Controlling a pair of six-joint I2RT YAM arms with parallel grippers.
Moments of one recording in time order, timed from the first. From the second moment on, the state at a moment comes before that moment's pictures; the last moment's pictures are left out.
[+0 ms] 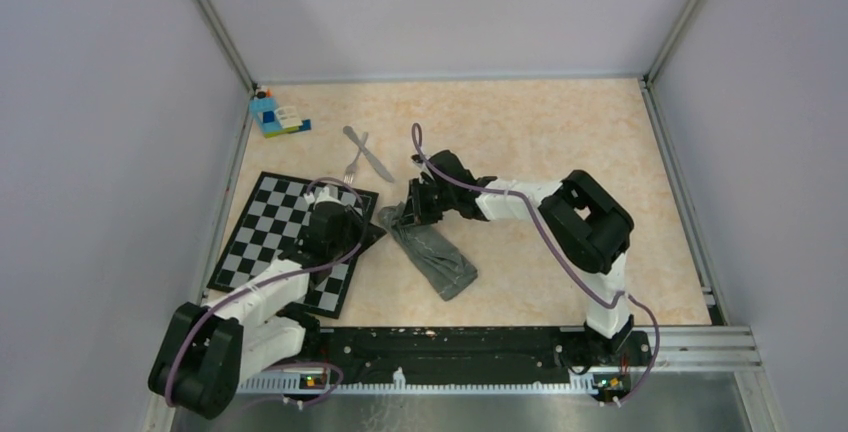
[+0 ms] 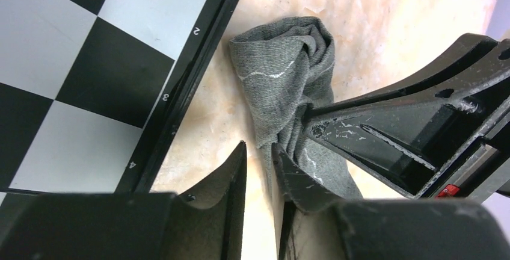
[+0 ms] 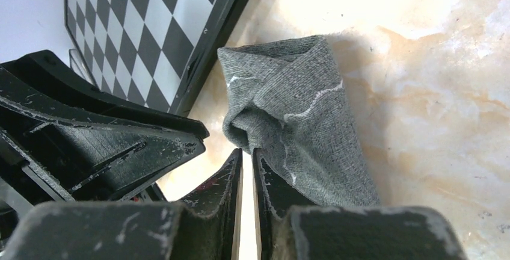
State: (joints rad) left arm -0.37 1.03 0.32 0.08 0.08 -0.98; right arm 0.81 1.97 1.20 0.07 -0.40 0.71
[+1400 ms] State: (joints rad) left arm -0.37 1.27 0.34 0.18 0.14 -0.91; right arm 0.75 2.04 1.25 0.13 -0.49 0.72
